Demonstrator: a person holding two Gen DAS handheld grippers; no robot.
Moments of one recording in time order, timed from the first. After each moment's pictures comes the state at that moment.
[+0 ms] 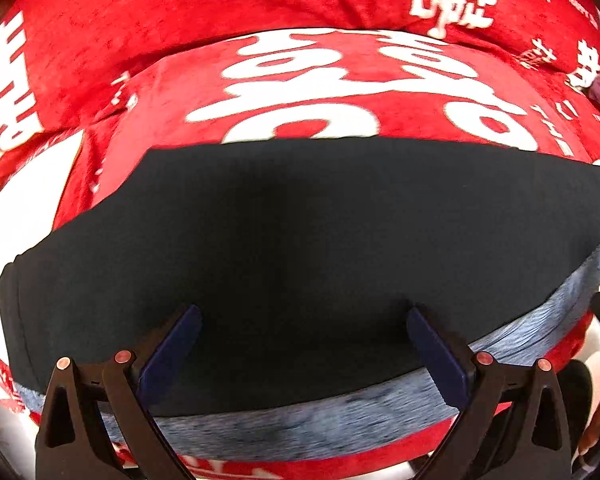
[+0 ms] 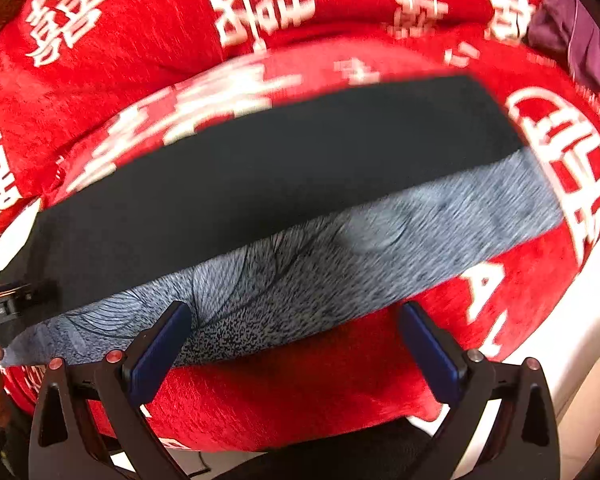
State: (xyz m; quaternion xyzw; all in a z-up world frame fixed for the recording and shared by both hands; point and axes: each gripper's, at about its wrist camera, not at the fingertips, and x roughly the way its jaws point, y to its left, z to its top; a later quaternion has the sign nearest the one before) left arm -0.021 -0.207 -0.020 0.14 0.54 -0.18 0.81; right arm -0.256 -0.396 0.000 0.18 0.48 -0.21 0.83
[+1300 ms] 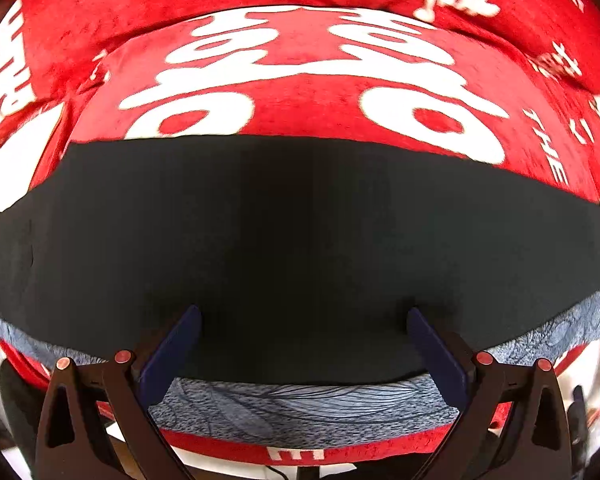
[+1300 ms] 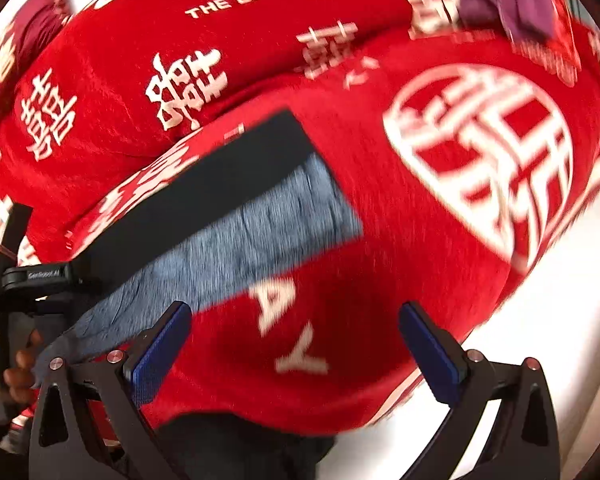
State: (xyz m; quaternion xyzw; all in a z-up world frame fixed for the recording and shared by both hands) left arm -0.039 -0.304 -0.026 0.08 0.60 -0.10 0.79; right arm -0.372 -0.516 -0.009 0.30 0.39 -0.19 0.85
